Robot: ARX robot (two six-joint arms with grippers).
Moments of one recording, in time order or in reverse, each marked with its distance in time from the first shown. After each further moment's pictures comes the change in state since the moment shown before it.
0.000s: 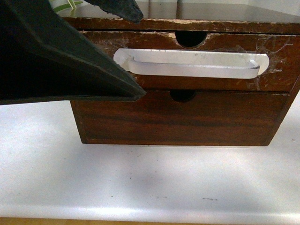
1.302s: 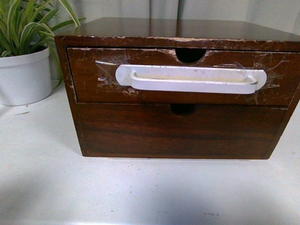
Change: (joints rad) left arm 0.443 -0.948 -0.907 0.469 -0.201 -0.944; right arm -0.337 -0.756 -0.723 0.438 0.071 0.695
